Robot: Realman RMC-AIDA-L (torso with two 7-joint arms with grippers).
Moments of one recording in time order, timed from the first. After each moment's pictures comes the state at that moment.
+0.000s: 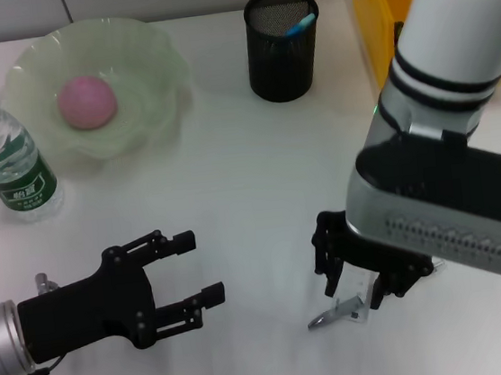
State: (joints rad) left arm -0.34 -2.03 1.00 0.34 1.64 1.62 -0.93; right arm 0.90 2.08 -1.72 -1.26 -2.36 -1.82 1.16
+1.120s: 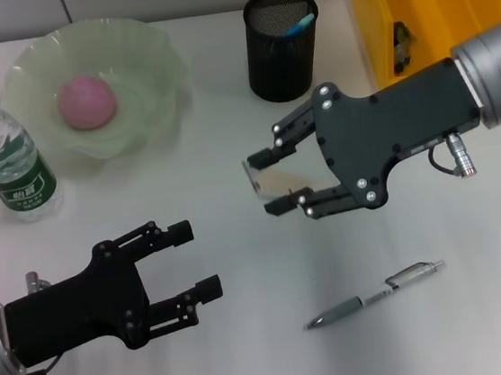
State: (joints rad) left arm -0.33 -2.03 0.94 0.34 1.64 1.73 -0.94; right arm 0.64 2.08 -1.11 -1.04 -1.88 -1.74 1.22
